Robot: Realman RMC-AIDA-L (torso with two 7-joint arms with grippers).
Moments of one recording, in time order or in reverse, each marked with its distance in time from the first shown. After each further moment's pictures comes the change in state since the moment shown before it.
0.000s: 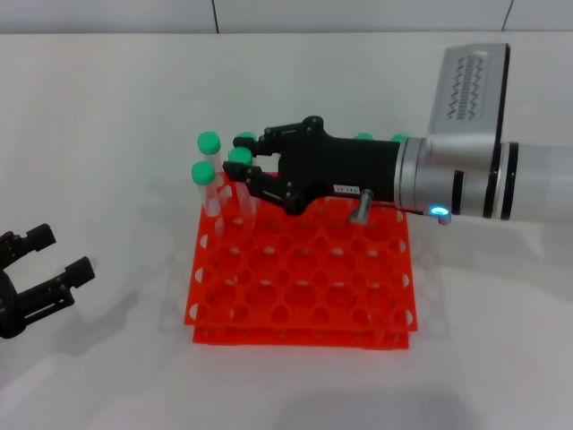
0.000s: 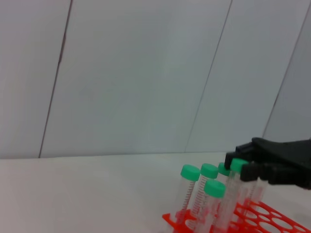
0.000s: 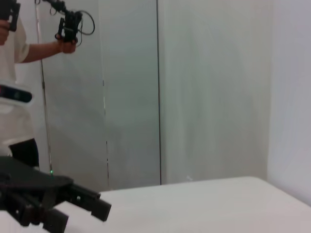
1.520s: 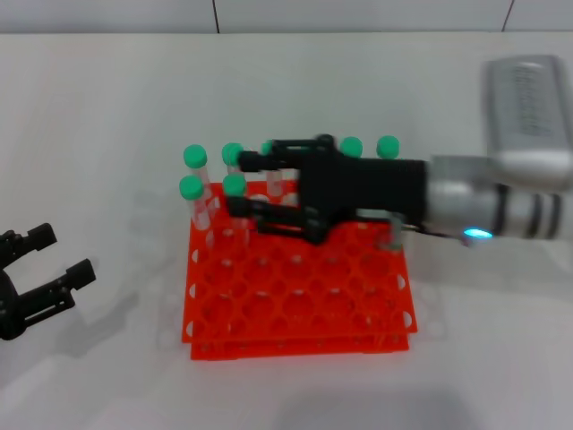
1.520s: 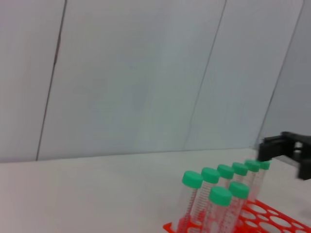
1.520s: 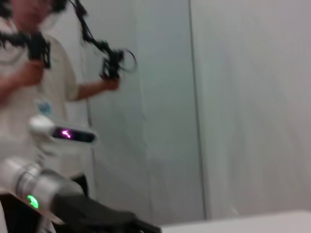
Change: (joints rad) left arm -0.020 0.001 -0.037 -0.012 0.034 0.026 0.033; right arm -0.083 -0.039 0.033 -0.063 -0.051 -0.206 0.045
